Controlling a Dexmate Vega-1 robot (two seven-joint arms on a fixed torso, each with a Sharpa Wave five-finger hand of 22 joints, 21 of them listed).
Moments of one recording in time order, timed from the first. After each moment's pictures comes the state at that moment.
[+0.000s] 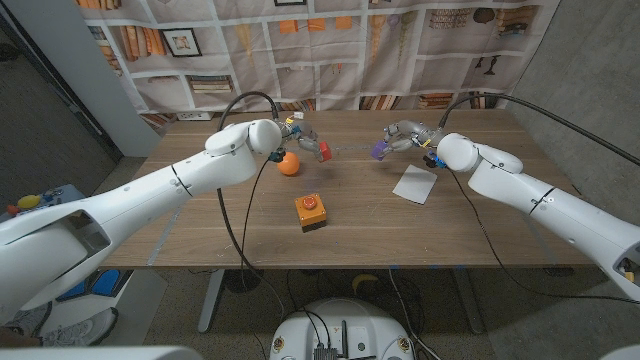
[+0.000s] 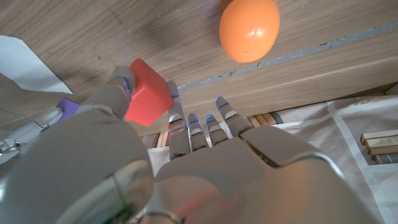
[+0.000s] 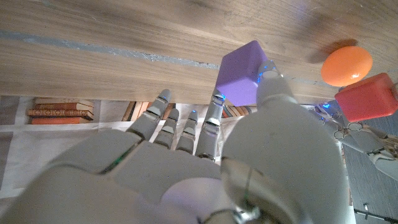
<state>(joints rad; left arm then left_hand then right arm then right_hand) 0.35 0.79 0.95 -1.97 0.38 0.72 -0.37 0.73 -0.03 0.66 -0.18 0.19 0.72 0.05 0.34 0.20 0.14 -0.08 0.20 0.18 0.04 -0.03 0.18 0.17 0.15 0.02 0.19 0.17 -0.56 -0.83 -0.71 -1.73 -0.26 -0.29 0.16 1.00 -0.03 0.31 -0.16 0.23 0.77 -0.05 0.66 0.20 0.23 -0.08 0.21 0.20 0.04 0.00 0.31 0.30 0.33 0.00 0.19 0.16</state>
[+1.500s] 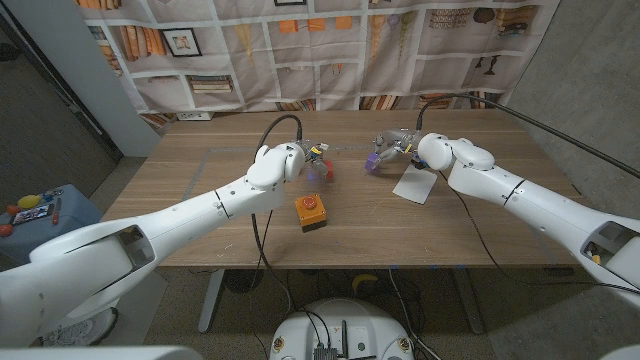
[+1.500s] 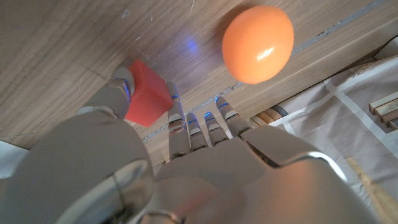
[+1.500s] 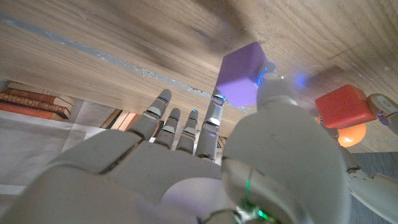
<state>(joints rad) 0.40 0.63 1.05 -1.80 0.81 0.70 -0.46 0.72 -0.02 0.62 -0.17 0.19 0.72 0.04 0.31 0.20 0.16 -0.09 0.20 0.18 0.08 -0.04 0.18 0.17 0.15 0.02 0.19 0.17 -0.46 -0.74 -0.85 -1.63 -0.49 -0.30 0.30 0.99 -0.02 0.31 -0.16 0.23 0.77 -0.05 0.67 0.21 0.24 -0.09 0.21 0.20 0.06 -0.01 0.32 0.31 0.33 0.00 0.19 0.16</state>
